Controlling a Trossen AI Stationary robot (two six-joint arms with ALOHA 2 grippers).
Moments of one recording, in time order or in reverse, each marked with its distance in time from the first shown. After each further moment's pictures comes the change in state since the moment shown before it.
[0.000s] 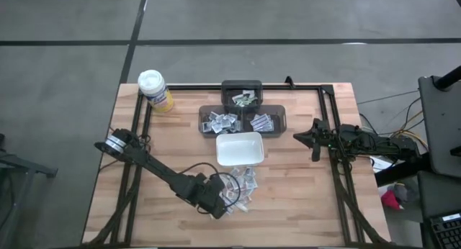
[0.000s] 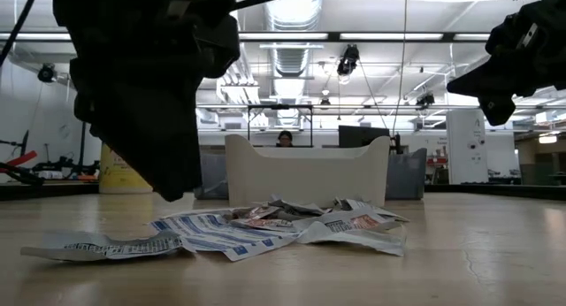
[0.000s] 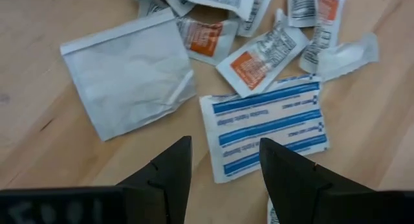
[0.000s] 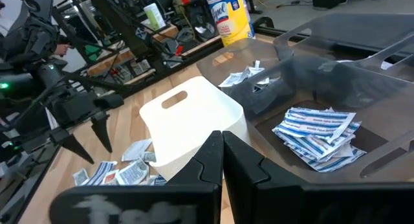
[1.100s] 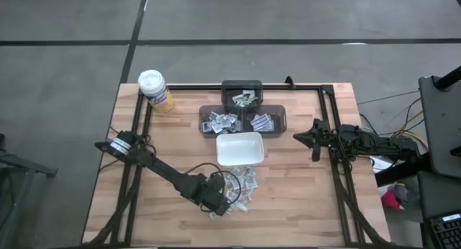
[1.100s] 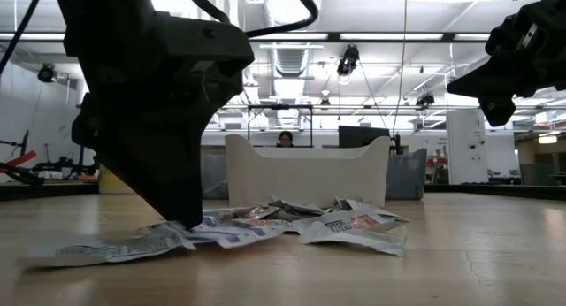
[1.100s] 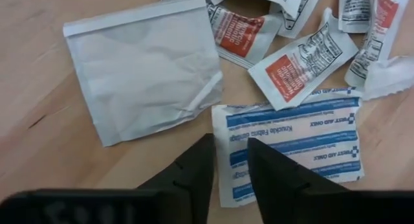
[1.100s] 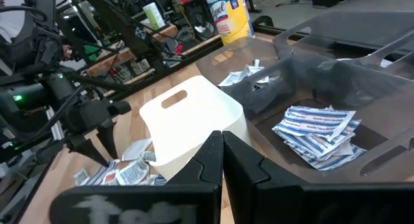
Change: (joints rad) left arm 0.016 0.097 -0.009 0.028 0.037 -0.089; right arm 0.000 0.001 0.000 -0.003 0.000 0.007
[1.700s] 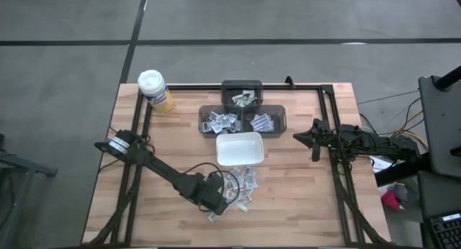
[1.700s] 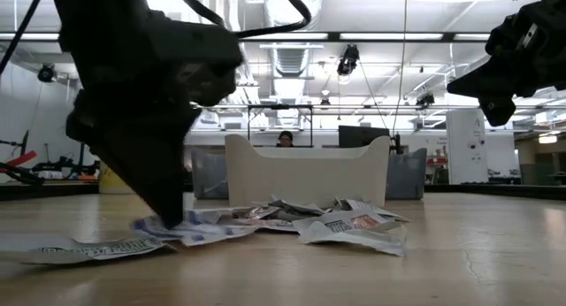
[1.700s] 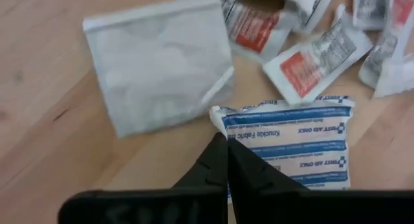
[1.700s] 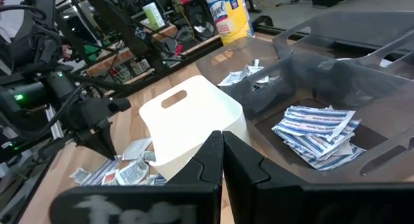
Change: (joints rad) left arm 0.000 -0.053 -0.004 -0.047 -0.016 -0.002; right arm 0.000 0.000 0.000 0.000 0.000 0.000
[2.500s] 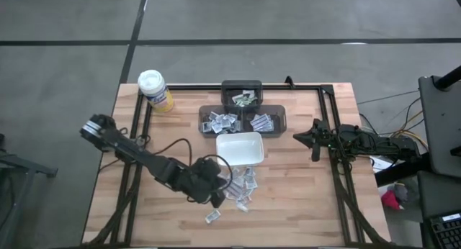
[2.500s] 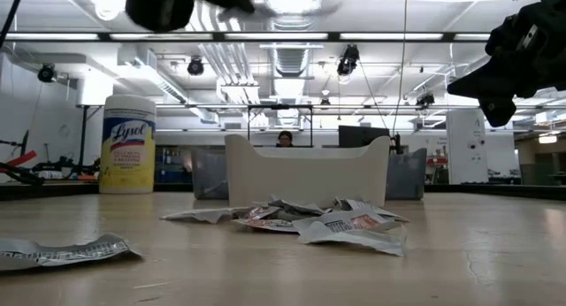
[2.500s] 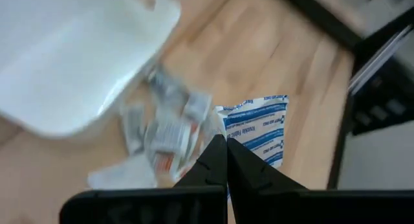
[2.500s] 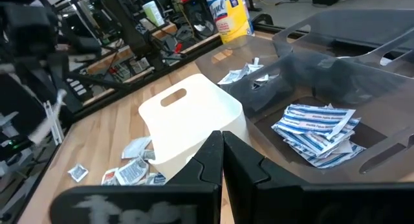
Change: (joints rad) left arm 0.008 -0.342 0.001 0.109 -0.244 0.259; right arm 0.000 -0.001 0.000 -0.006 -0.001 0.001
